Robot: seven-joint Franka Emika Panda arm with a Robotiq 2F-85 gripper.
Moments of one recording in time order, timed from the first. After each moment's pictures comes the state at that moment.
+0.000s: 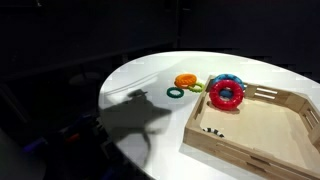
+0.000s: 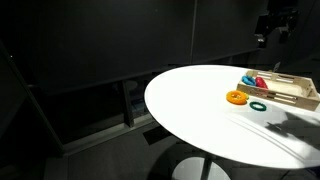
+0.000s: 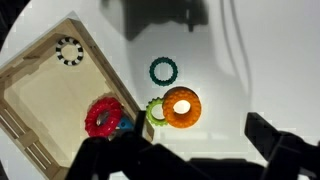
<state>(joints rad) -0.02 -0.11 -0.01 -2.03 -0.05 1.81 0.23</state>
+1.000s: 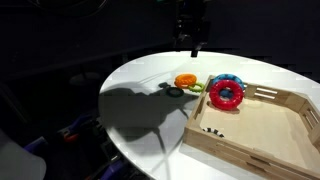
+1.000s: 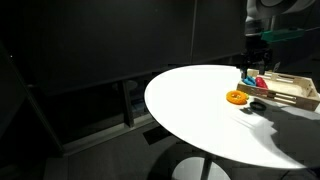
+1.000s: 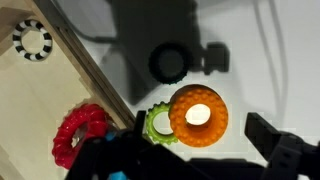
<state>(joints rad) -0.03 0.17 -0.04 -2.03 -0.06 2.01 0.25</state>
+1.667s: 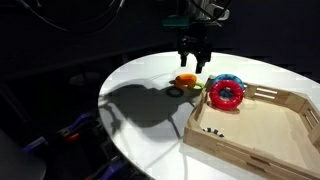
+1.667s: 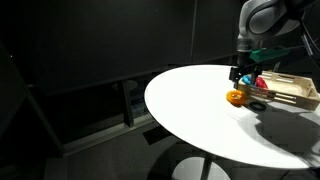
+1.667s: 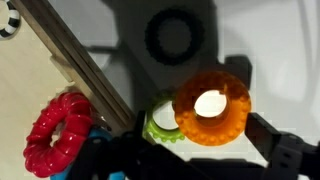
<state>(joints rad) -0.02 0.30 -0.06 -2.02 -0.08 2.18 0.29</state>
